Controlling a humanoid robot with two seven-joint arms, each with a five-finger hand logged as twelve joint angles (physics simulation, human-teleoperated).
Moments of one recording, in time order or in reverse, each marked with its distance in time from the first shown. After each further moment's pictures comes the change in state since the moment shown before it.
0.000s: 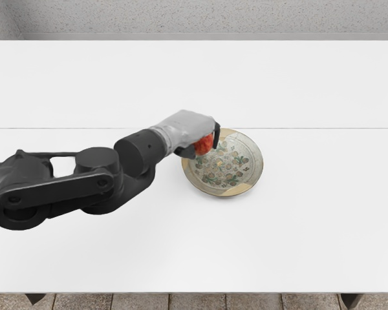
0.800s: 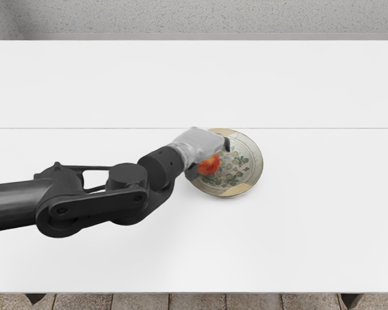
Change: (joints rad) left arm 0.022 -0.143 0.081 0.176 0.061 0.021 0.000; right arm 0.000 0.000 0.000 0.000 0.000 0.000 0.000
